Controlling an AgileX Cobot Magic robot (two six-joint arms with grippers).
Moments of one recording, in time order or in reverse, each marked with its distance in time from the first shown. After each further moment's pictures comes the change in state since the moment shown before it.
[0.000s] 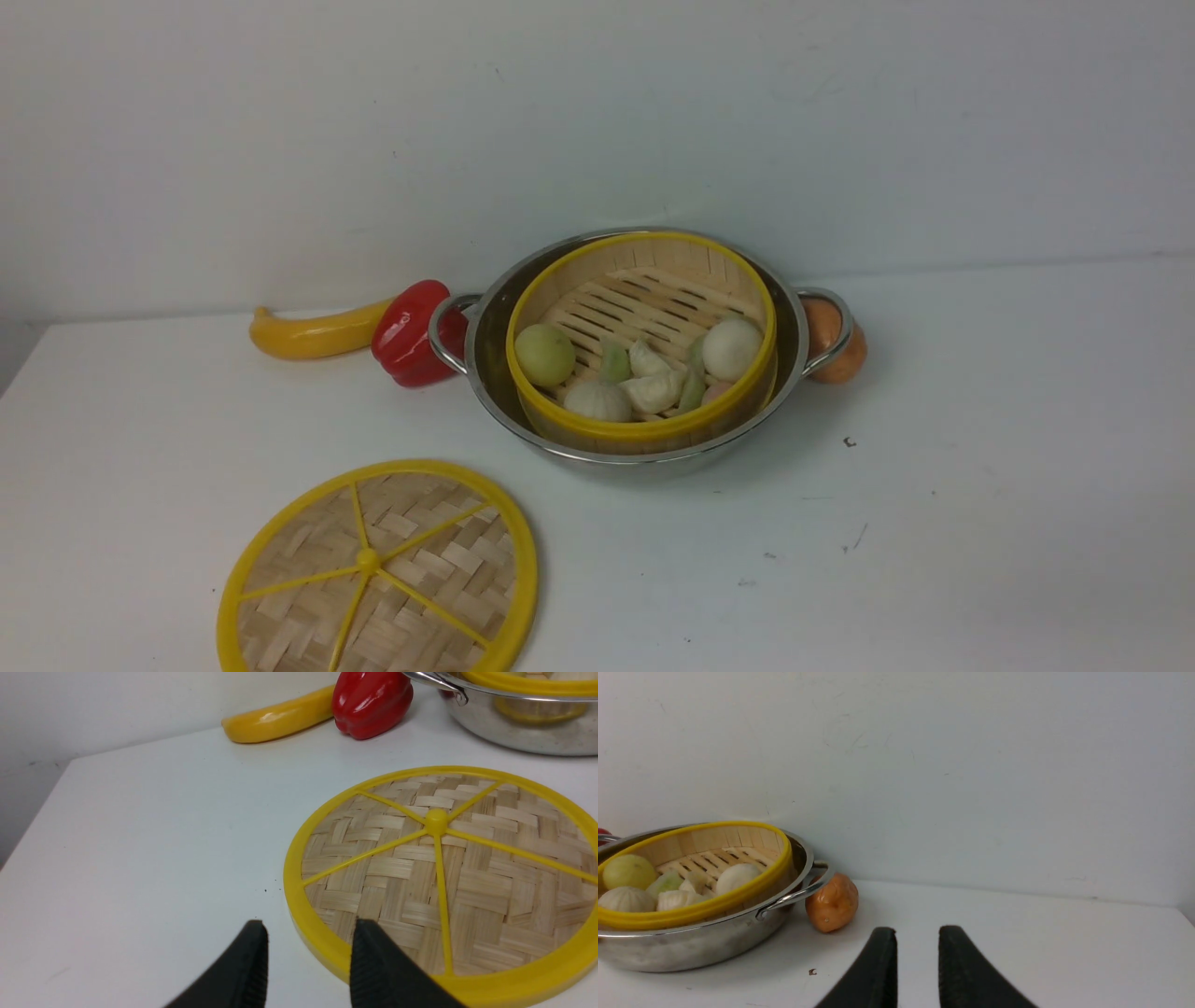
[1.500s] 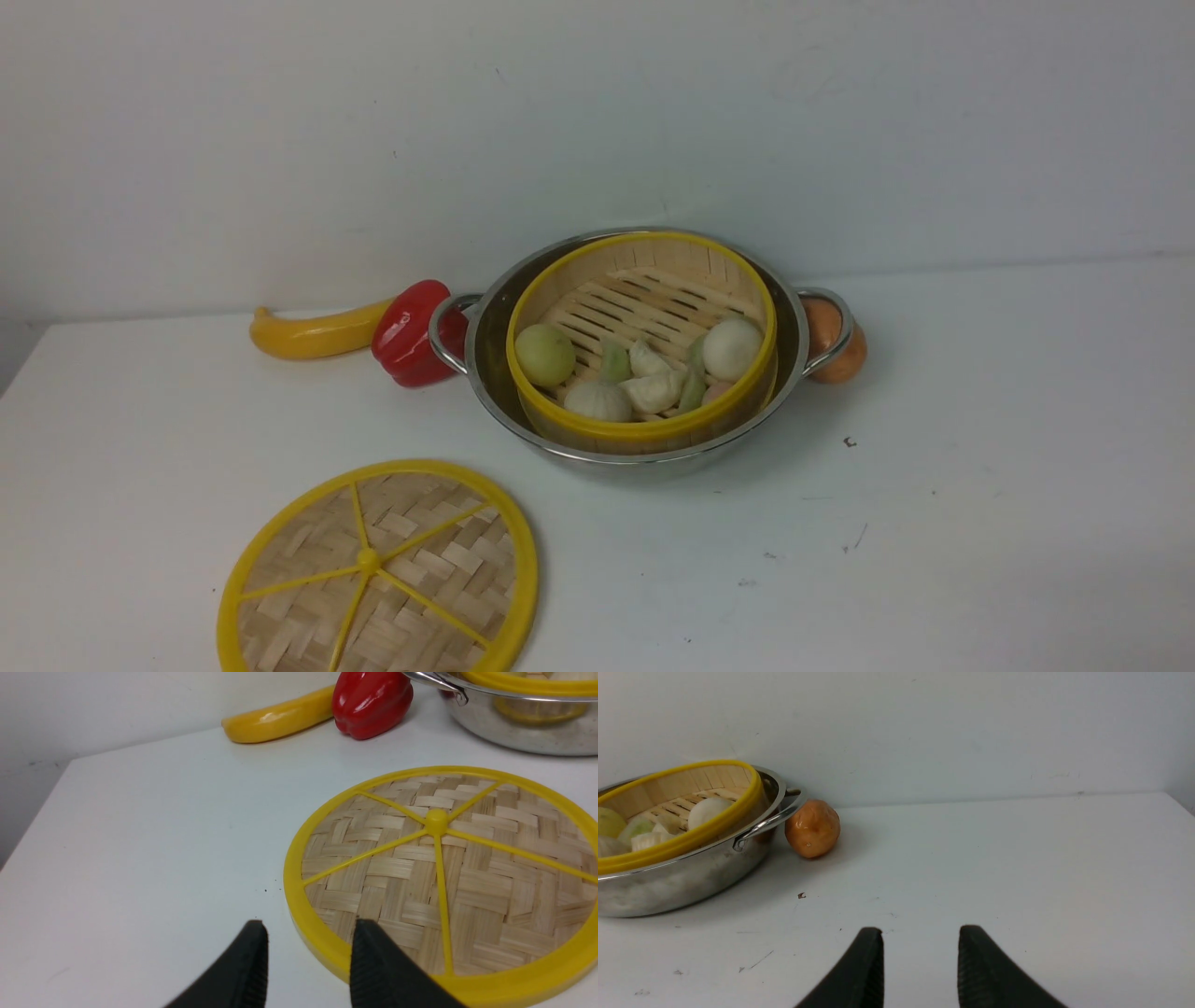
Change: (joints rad) right arm -0.017 -0.103 0.055 0.114 0.199 0.000; left arm 0.000 0.000 0.000 0.000 0.000 0.000
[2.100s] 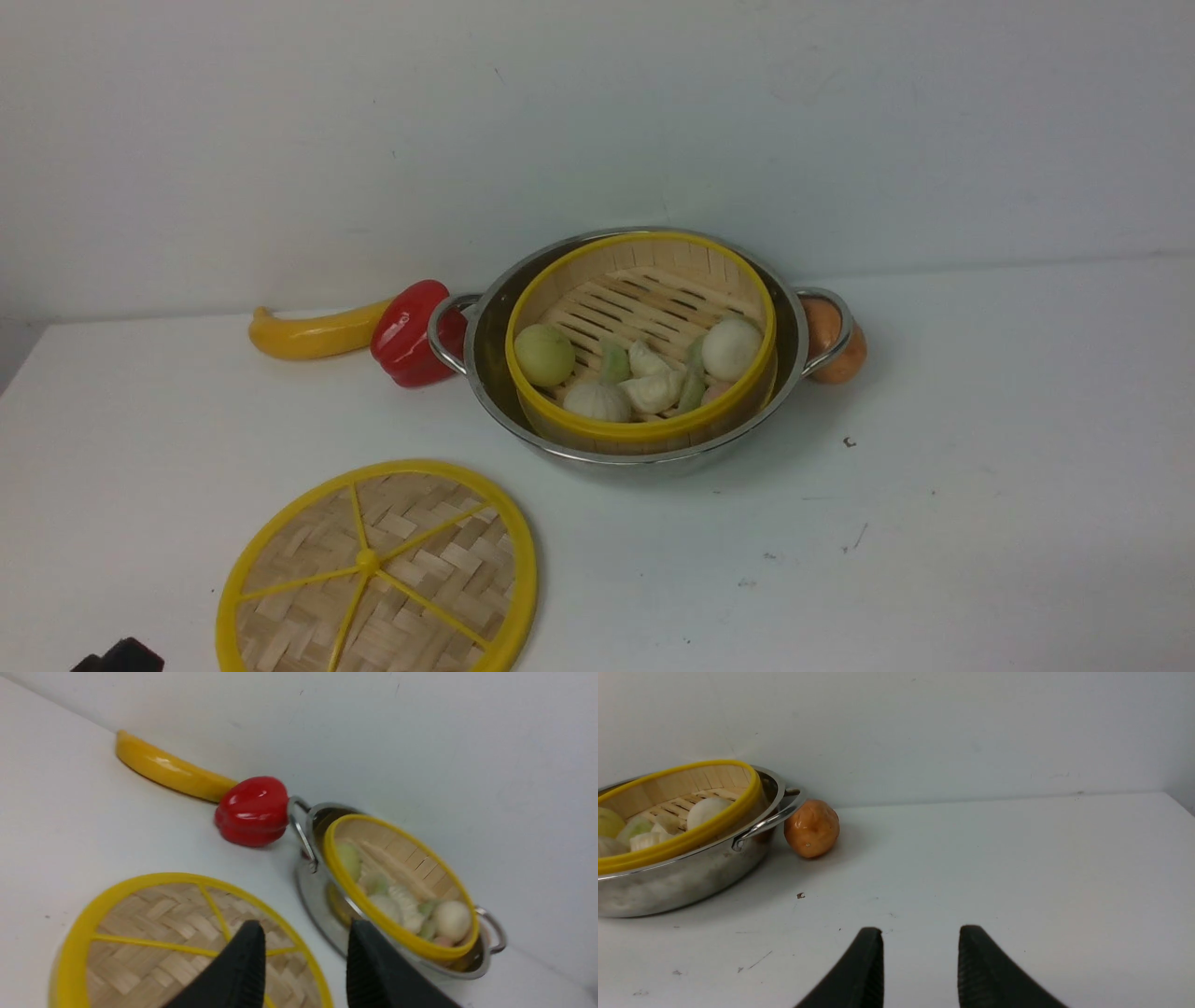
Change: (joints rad) right arm 0.000 0.000 0.000 0.000 0.000 0.000; left arm 0.000 0.000 0.000 -0.717 -0.179 -0.116
